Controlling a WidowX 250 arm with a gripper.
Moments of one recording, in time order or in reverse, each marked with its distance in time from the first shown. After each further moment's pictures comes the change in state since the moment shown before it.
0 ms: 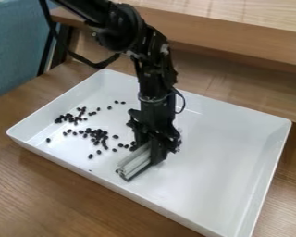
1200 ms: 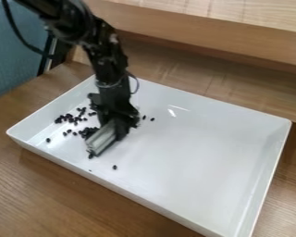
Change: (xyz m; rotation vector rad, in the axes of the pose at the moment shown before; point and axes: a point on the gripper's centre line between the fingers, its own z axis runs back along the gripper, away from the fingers) arm -0.020 0.092 -0.006 0.078 -0.067 0.232
